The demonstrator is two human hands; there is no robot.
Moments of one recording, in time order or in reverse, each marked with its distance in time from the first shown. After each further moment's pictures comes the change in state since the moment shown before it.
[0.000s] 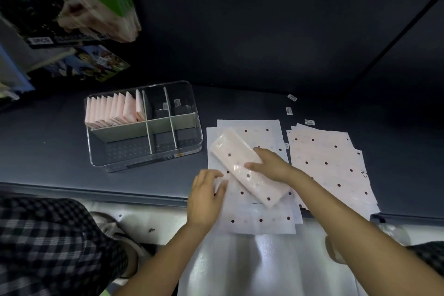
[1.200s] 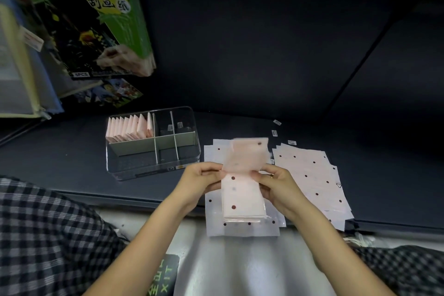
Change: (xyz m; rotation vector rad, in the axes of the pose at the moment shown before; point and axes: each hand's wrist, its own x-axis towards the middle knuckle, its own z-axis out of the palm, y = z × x) left_hand -0.006 0.083 -0.083 -0.893 -0.291 -0.254; right_hand -0.127 -0.043 0.002 0.954 0.203 -0.135
